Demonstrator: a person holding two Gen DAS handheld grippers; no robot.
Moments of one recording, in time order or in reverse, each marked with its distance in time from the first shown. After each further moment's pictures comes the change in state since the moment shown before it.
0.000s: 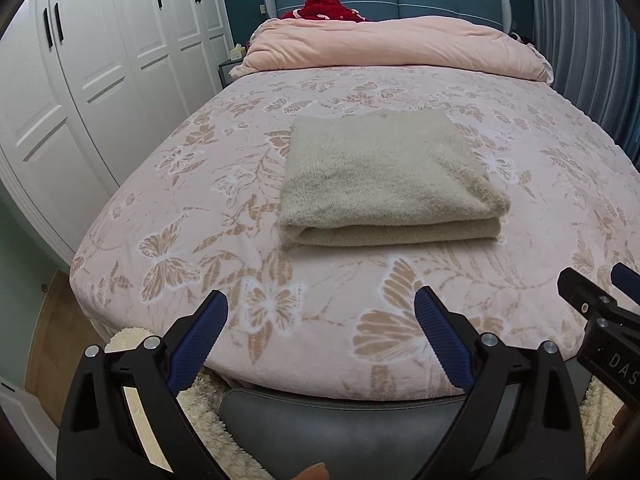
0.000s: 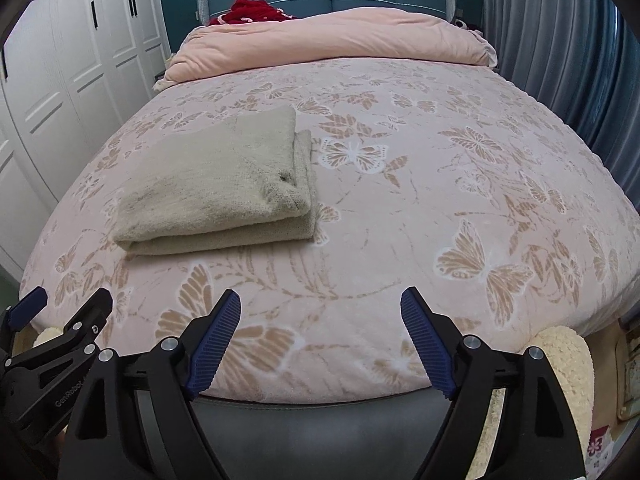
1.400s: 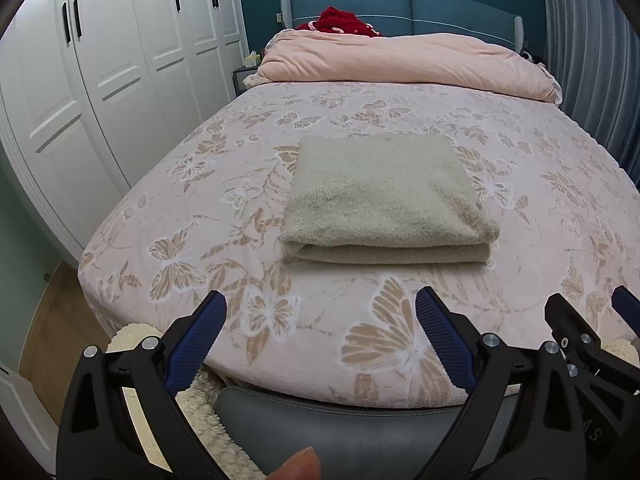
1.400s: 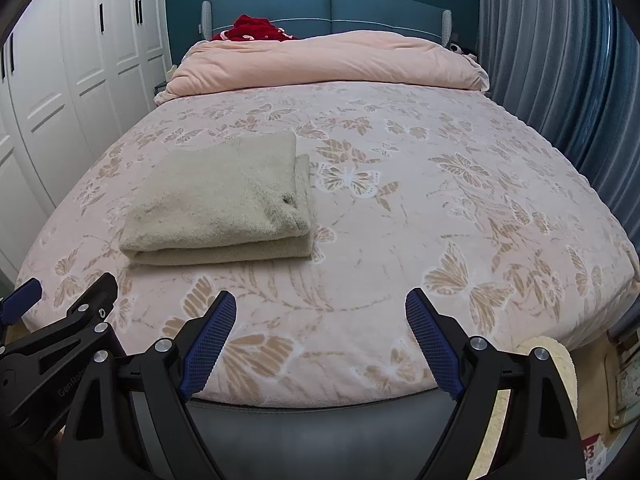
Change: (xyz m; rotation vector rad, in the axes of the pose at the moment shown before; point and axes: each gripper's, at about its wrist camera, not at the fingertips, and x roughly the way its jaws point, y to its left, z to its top) left arm -0.023 -0.007 0.009 -0.057 -0.036 0.028; right arm -0.025 0.013 -0.003 -0.014 -0.077 -0.052
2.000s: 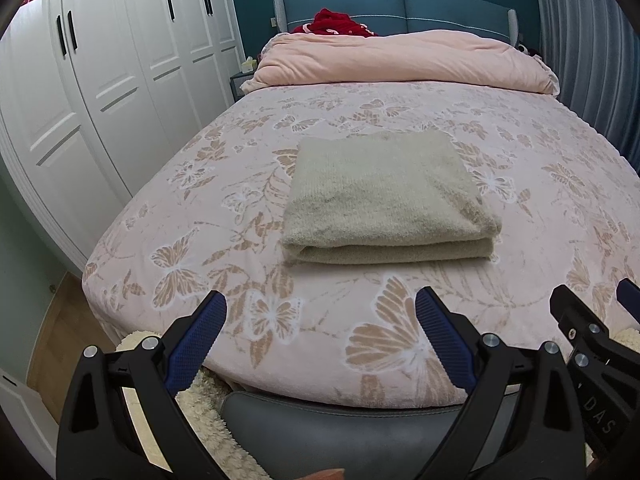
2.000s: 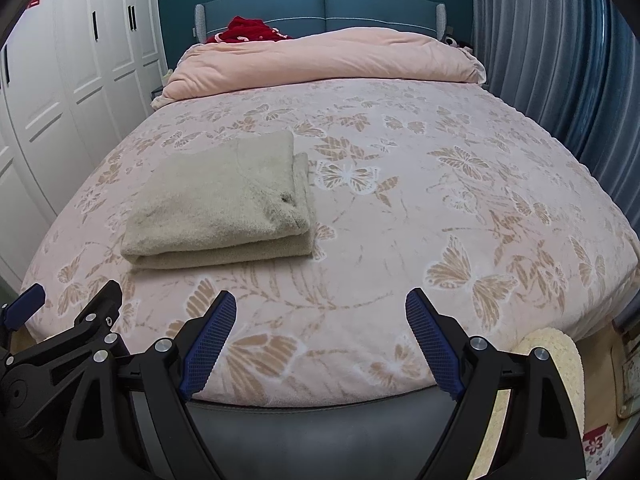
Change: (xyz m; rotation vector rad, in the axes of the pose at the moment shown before) left arm 0.001 -0.005 -0.002 0.033 -0.007 0.016; right arm 0.001 -0.007 0.000 0.031 0.007 0.014
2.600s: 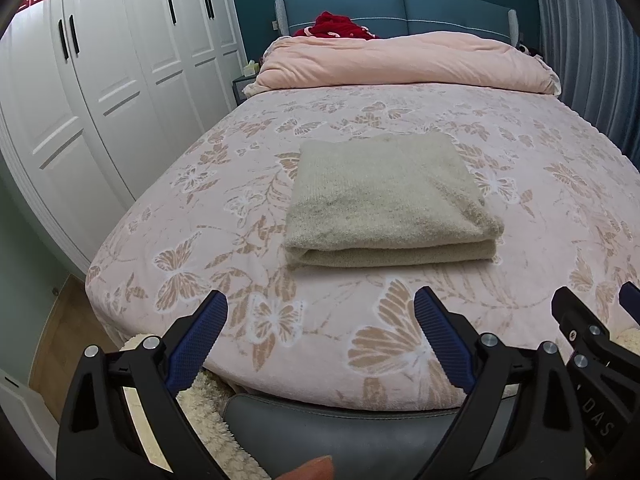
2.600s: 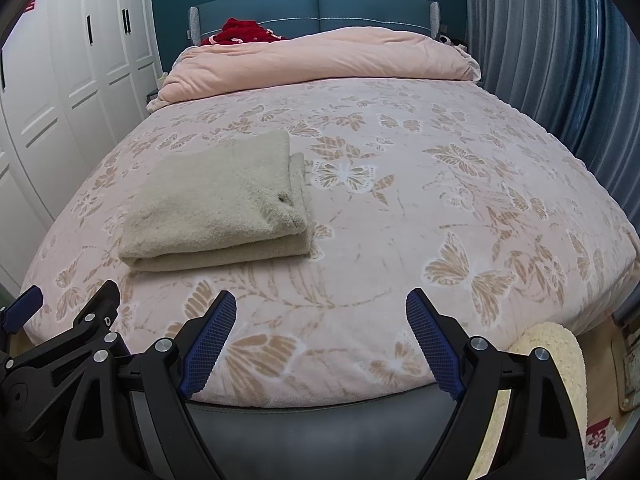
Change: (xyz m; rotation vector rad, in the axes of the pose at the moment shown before) left arm 0.000 0.001 0.000 0.011 -0.019 0.011; right arm -0.001 0.004 -0.002 0.021 -0.003 -0.013
